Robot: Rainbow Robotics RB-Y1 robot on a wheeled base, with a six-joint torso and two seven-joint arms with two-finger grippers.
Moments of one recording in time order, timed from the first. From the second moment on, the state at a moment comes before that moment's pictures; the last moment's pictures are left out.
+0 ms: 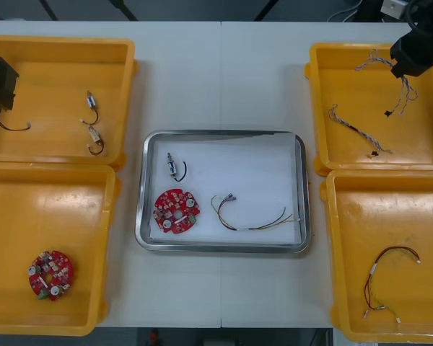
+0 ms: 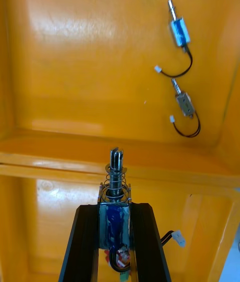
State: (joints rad) right arm -1.16 -0.86 0.32 -1.06 -0.96 1.62 1.97; left arm -0.74 1.09 -0.14 -1.77 0.99 1.81 -1.04
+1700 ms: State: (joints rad) right arm -0.92 -0.61 0.64 -1.75 -0.83 1.63 1.75; left arm -0.72 0.87 -0.13 -1.96 0.89 1.91 -0.51
